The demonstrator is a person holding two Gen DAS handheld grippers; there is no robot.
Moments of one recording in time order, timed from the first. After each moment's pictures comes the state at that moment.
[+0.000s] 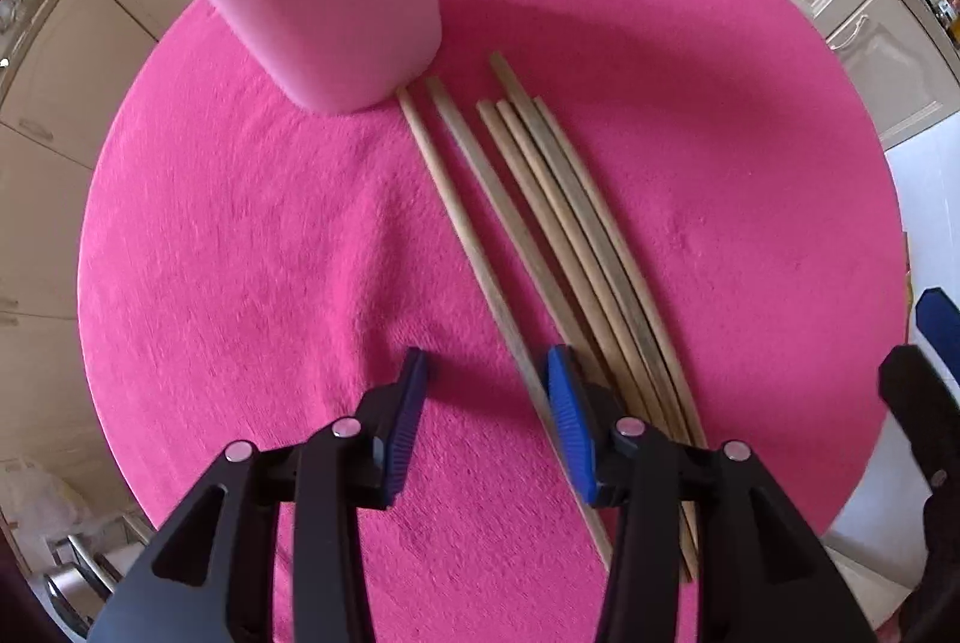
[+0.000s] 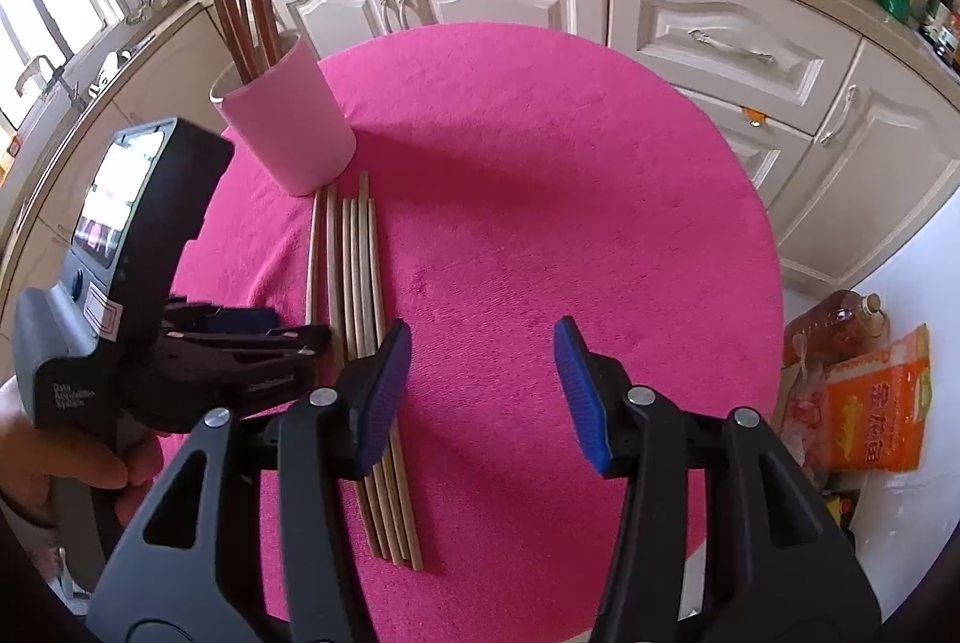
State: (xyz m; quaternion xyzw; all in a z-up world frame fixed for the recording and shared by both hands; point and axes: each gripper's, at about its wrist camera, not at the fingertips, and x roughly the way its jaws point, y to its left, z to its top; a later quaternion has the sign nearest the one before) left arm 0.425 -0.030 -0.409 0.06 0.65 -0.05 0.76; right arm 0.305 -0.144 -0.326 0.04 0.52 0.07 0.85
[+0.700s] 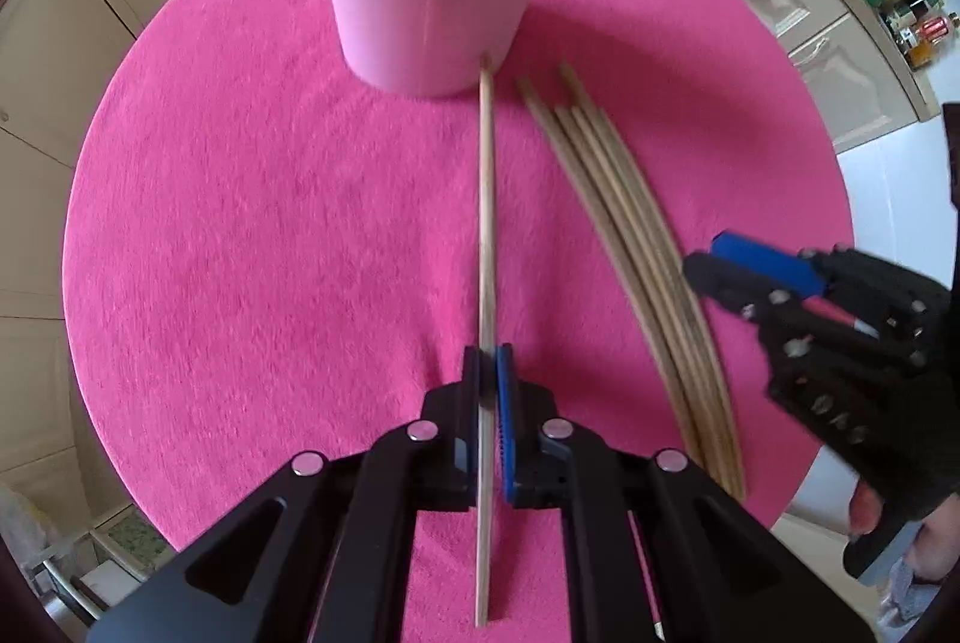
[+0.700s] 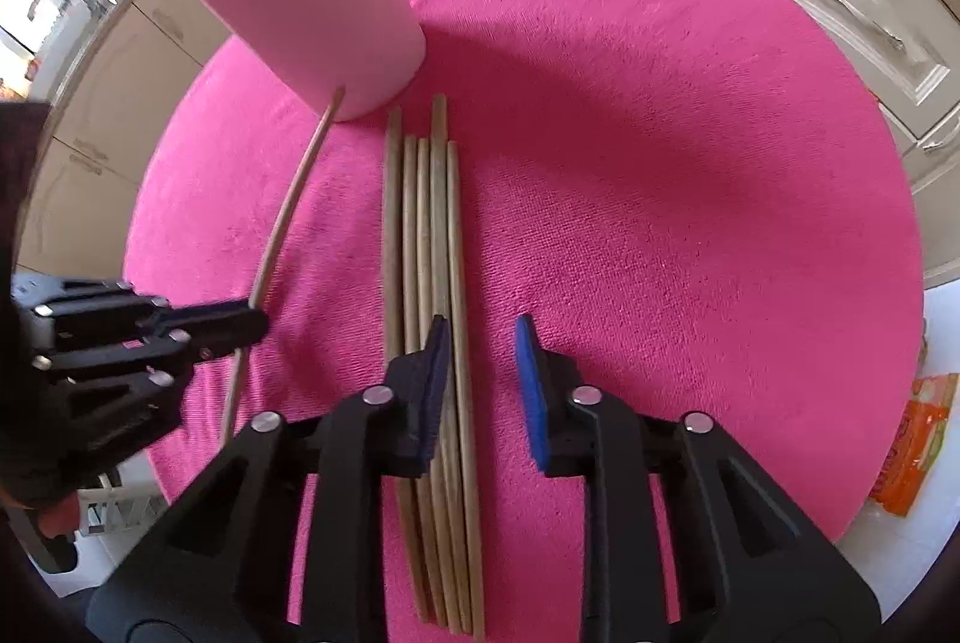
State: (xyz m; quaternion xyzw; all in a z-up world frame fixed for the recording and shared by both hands) left arm 0.430 0.047 -0.388 0.00 0.66 -0.12 0.74; right arm 0.372 -0.086 -0.385 0.01 0.63 0.14 0.77
